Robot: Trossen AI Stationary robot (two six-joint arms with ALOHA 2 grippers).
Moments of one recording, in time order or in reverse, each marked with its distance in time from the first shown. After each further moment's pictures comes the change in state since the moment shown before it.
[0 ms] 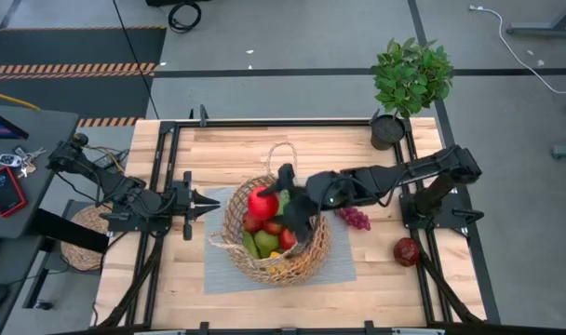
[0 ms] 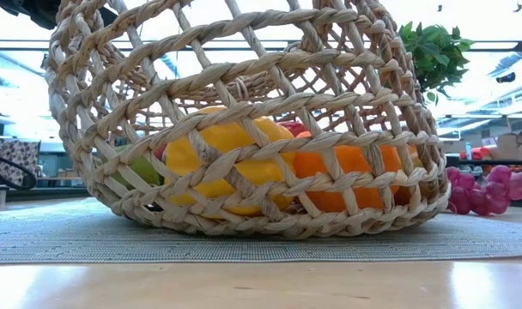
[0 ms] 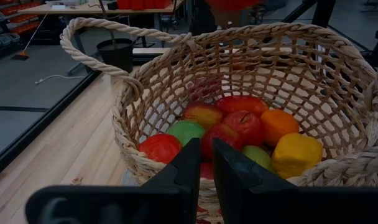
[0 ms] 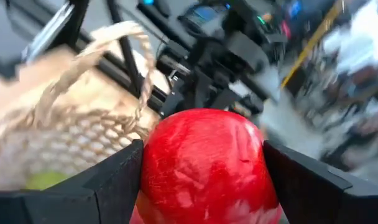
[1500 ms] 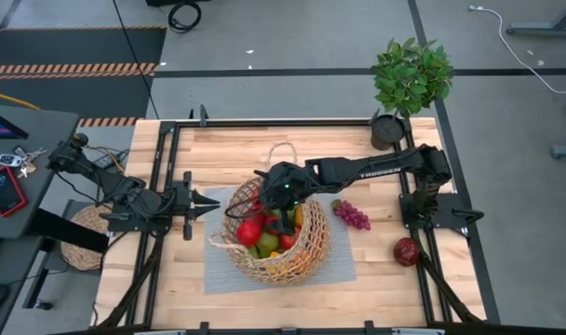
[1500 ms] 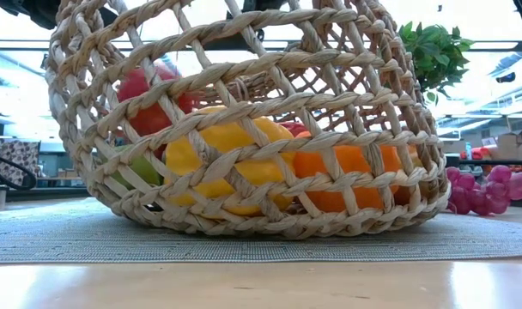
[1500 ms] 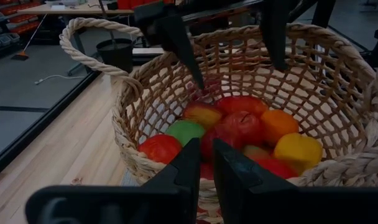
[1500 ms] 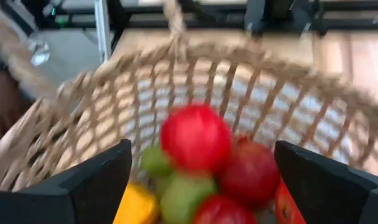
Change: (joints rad) left arm 0.000 0.000 0.000 0.000 0.000 0.000; right arm -0.174 0.207 0.082 -0.213 -0.460 0.610
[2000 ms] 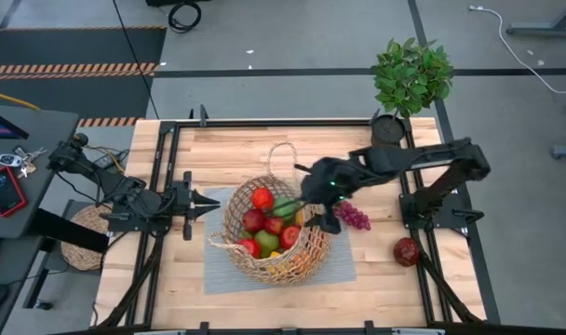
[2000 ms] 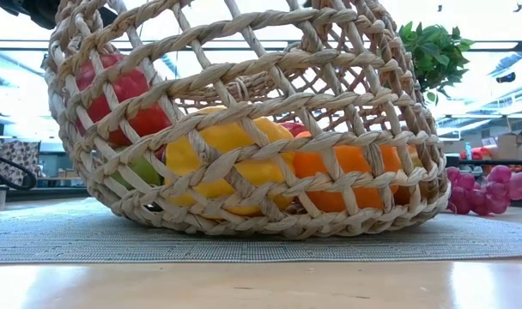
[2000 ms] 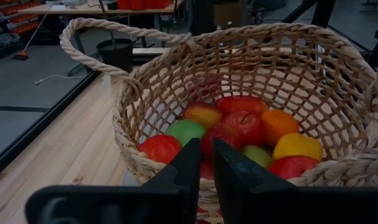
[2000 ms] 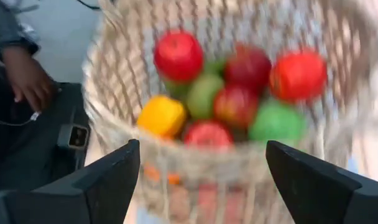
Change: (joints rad) left arm 0.000 0.000 0.000 0.000 0.000 0.000; right arm 0.086 -0.310 -0.064 -0.427 0.108 0.189
